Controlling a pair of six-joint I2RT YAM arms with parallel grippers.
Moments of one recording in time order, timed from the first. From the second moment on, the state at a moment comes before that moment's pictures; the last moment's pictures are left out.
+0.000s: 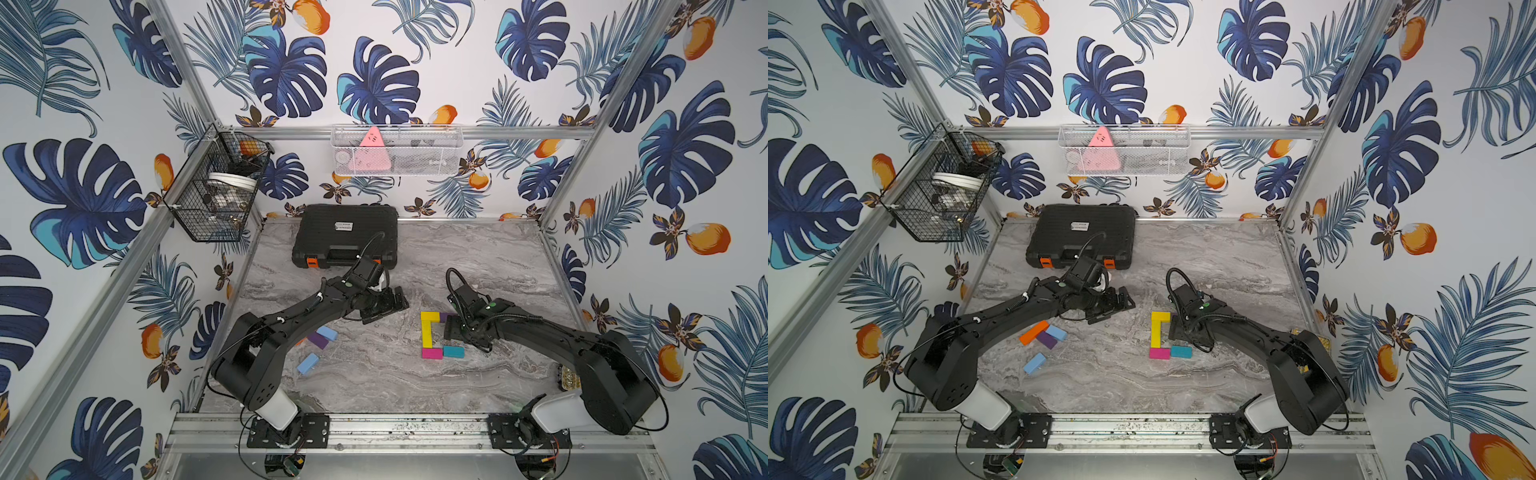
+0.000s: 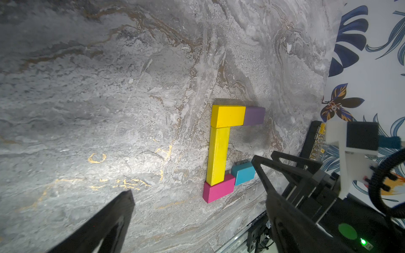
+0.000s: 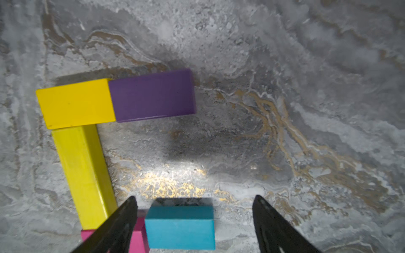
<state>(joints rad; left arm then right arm) -0.52 1.60 1.09 -0.49 0.34 -0.82 0.60 1.47 0.83 -0.68 0.15 0.75</state>
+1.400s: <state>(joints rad) -0.66 1.64 1.01 -0.43 0.31 -0.89 0.60 1.35 0.73 -0.69 0.06 0.74</state>
